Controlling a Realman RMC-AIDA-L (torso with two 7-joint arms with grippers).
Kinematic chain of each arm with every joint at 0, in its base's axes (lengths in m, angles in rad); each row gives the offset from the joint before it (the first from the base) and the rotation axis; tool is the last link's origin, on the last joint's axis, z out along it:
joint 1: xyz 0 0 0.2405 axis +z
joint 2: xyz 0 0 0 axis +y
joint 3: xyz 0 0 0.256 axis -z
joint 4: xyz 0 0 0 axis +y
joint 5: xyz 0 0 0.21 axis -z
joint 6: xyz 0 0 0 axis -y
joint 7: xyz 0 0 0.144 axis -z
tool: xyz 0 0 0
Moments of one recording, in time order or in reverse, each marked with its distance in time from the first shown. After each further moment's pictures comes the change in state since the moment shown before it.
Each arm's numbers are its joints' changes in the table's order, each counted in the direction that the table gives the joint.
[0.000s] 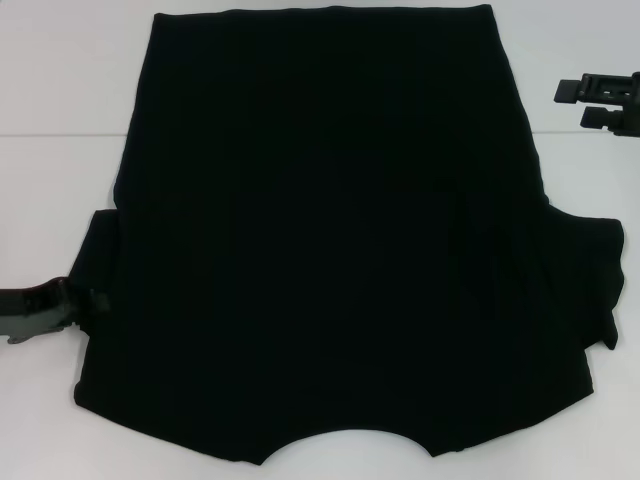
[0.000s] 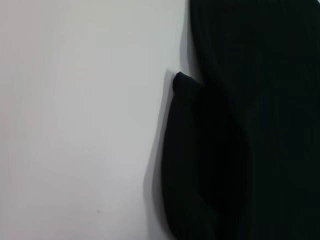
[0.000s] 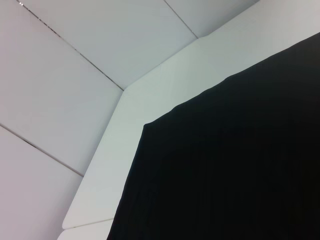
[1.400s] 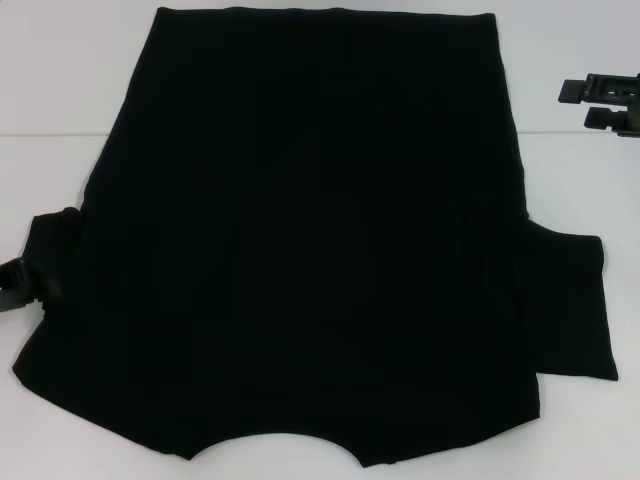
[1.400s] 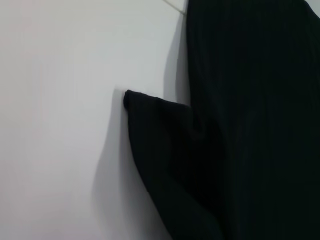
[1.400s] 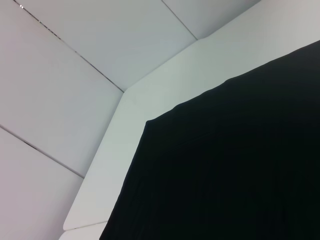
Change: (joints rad) left arm -0.001 0.030 0.002 0.080 -0.022 -0.032 0.009; right arm -0.008 -0.002 -0.002 -0.005 -0.007 0.005 -0.001
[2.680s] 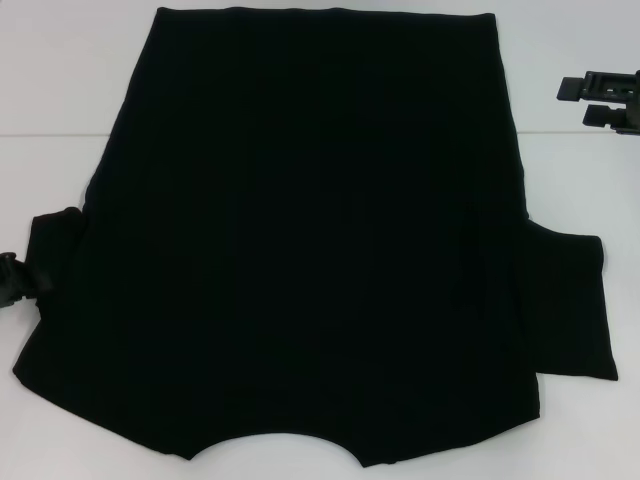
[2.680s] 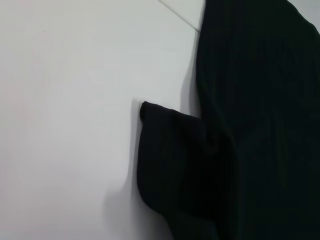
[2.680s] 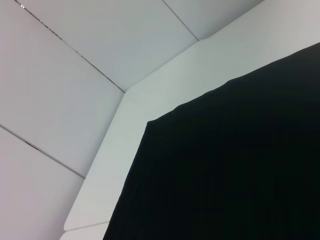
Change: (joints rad) left arm 0.006 0.006 0.047 0.000 0.004 0.004 0.014; right arm 0.004 0.000 0.000 0.000 0.000 -0.001 0.000
